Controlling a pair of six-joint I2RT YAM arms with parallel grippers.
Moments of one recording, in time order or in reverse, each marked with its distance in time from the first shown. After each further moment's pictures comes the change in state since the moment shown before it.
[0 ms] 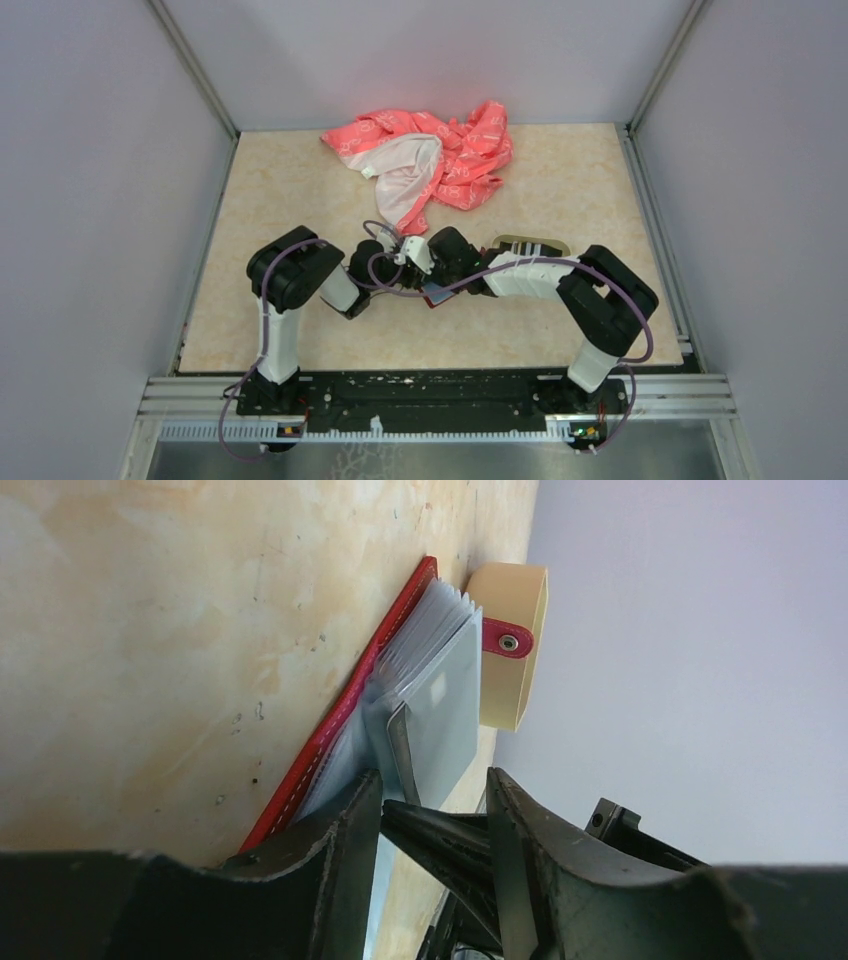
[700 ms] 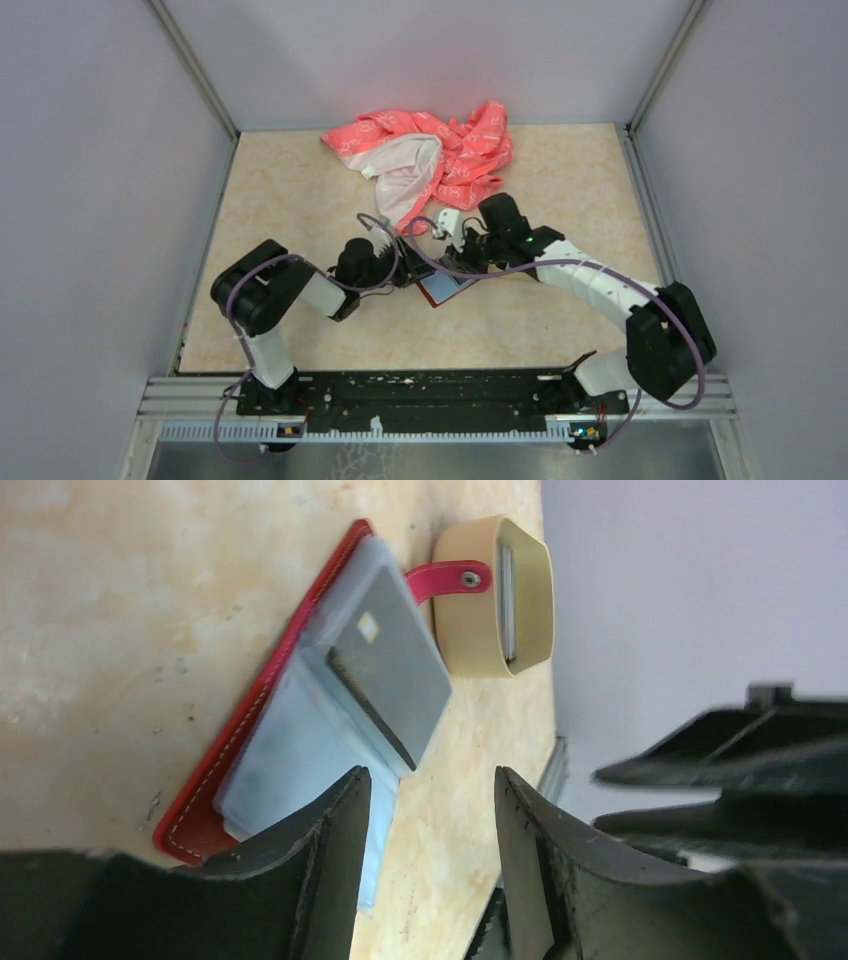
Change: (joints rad) left arm 0.010 -0.183 -0.075 -0.103 0.011 0.232; right arm -0.202 -0.252 0.026 -0.223 -0.460 -0.089
